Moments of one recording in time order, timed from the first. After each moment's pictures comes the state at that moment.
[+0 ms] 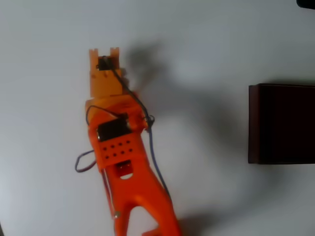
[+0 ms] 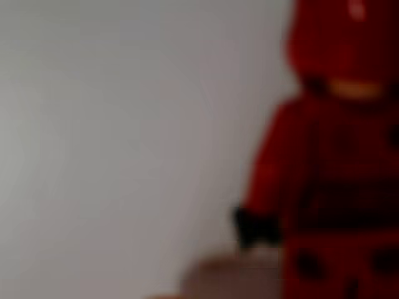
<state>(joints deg) -19.5 84.7 114.6 40.5 100.1</state>
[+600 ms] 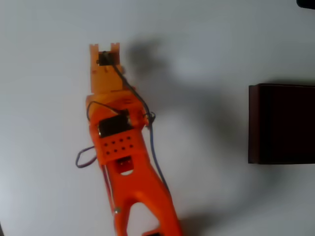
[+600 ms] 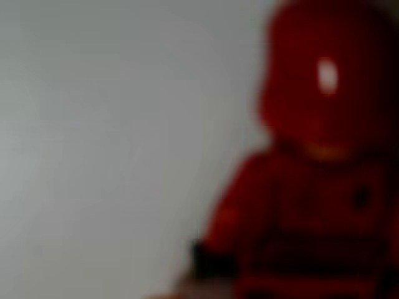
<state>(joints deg) -19.0 82.8 113.3 38.7 99.4</state>
